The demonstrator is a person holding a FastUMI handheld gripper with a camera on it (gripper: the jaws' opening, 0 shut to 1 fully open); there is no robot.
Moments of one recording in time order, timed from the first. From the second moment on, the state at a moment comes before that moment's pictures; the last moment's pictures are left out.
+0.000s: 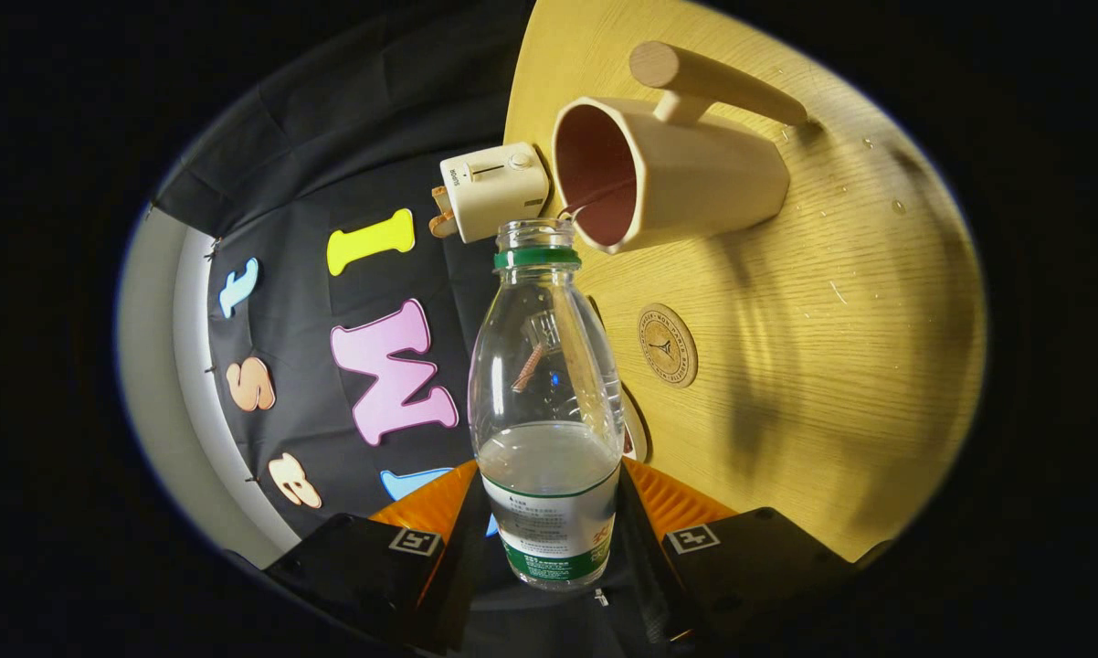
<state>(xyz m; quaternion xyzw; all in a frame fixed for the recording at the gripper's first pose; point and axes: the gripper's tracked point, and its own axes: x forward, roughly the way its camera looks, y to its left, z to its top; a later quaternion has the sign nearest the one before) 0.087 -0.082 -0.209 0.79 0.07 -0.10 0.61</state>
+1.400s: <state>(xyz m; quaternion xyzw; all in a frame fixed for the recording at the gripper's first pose) 0.083 -0.080 -0.190 0.82 0.07 -0.08 0.56</state>
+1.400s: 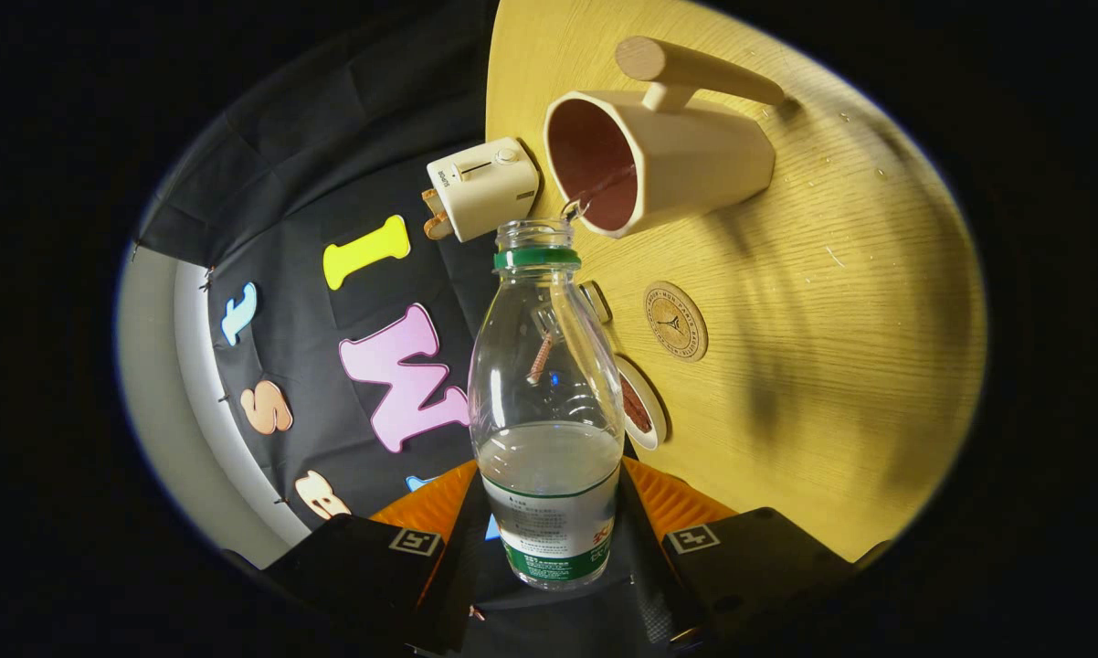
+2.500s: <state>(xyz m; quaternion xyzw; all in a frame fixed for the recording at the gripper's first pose) 0.086 -0.099 -0.178 0.85 0.07 -0.09 0.51</state>
